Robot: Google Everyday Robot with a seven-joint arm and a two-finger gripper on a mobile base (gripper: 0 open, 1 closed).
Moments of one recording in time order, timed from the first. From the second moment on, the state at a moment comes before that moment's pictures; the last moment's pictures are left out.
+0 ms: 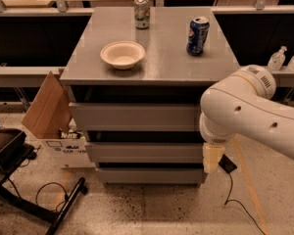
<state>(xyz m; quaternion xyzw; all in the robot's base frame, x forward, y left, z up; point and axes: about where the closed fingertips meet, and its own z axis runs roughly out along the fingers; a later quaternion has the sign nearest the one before) 0.510 -0.187 0.733 -0.65 0.73 -0.14 0.12</state>
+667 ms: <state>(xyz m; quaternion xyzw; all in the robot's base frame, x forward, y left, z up) 0.534 -0.175 0.724 -0.66 0.72 -0.15 0.12</state>
